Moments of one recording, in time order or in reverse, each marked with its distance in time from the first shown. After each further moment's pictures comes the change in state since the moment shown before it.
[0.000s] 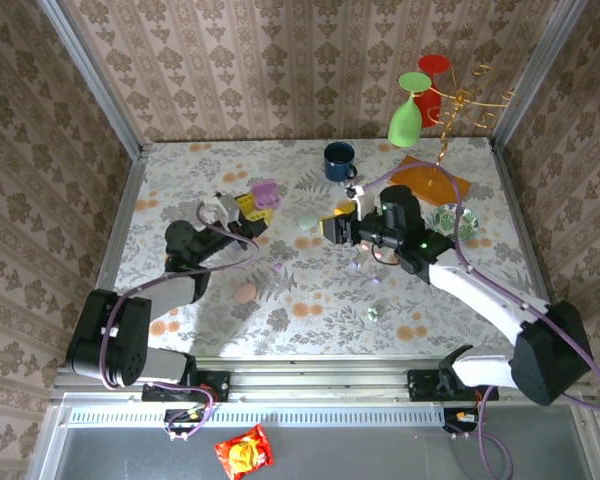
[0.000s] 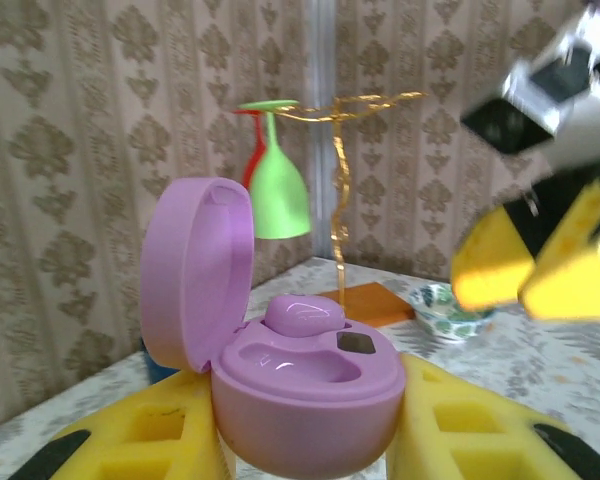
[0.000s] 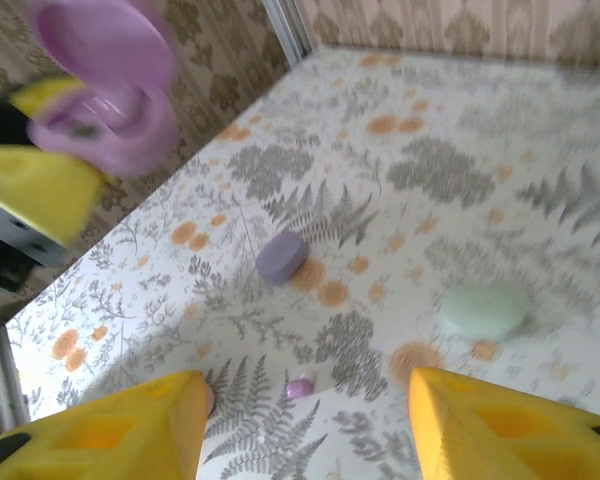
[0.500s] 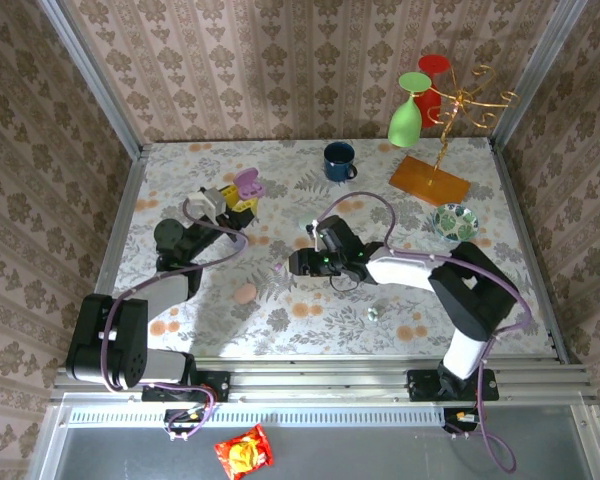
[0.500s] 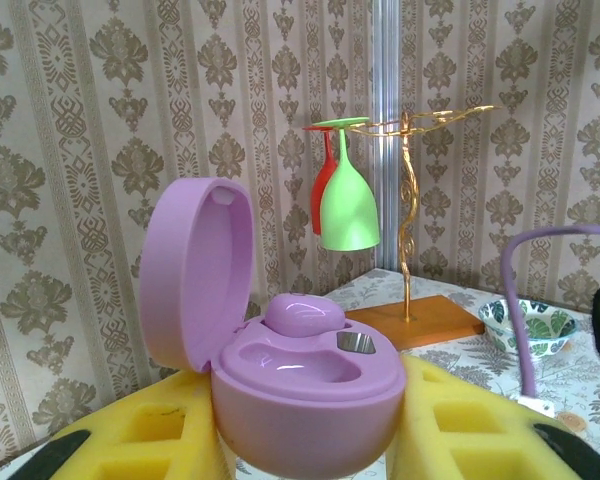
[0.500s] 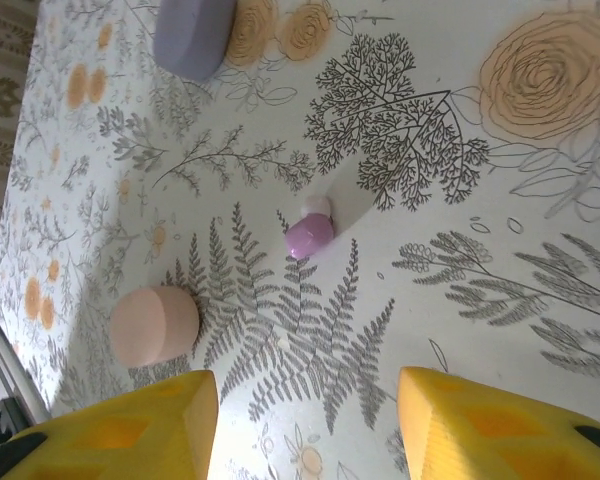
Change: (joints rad) left arm 0.070 -0.011 0.010 0.004 -0.042 0.011; right arm 0.187 0.454 0.070 0.018 0.060 0.423
